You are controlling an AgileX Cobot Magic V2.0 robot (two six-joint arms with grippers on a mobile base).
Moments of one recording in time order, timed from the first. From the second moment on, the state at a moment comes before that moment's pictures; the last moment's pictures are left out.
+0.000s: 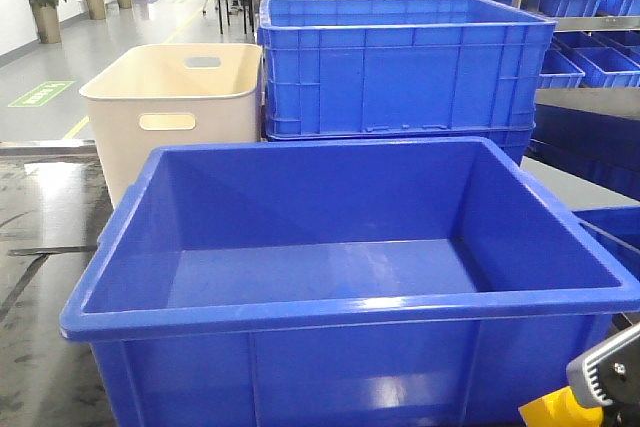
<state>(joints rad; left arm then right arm) -0.22 0.56 -0.75 -0.30 0.85 0.31 0.41 0.88 -0.66 -0.11 0.56 -0.02</state>
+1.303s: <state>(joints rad) -0.22 0.56 -0.75 -0.30 0.85 0.31 0.41 1.12 -1.36 -0.12 0.79 0.03</state>
